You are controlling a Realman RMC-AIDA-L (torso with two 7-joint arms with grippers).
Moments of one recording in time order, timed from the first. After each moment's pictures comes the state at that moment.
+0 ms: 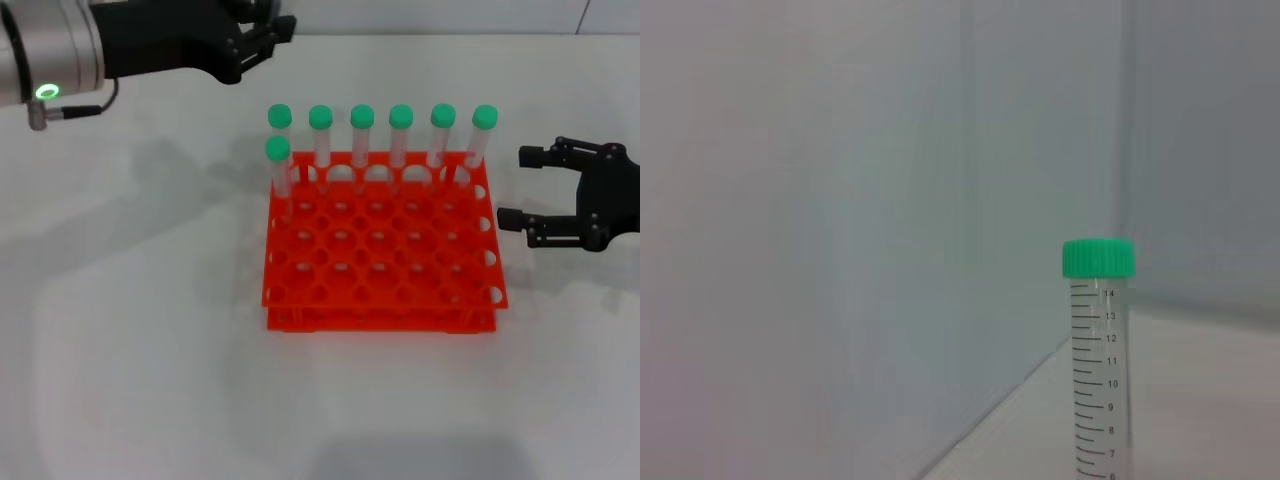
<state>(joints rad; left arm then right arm) -0.52 -2.07 1.08 1.09 1.77 1.22 -1.64 0.48 1.97 -0.87 -0.65 -1.75 -1.52 1.15</state>
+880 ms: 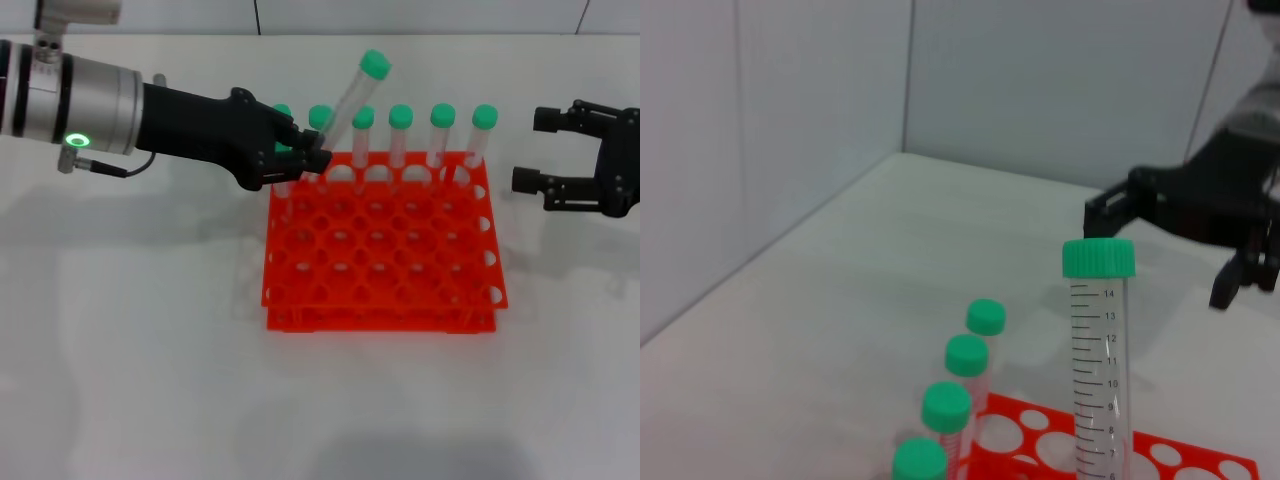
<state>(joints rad) -0.82 -1.96 0.95 0.54 1.97 1.48 -1.46 0.50 1.95 -0.83 -0.65 -1.68 -1.60 1.22</state>
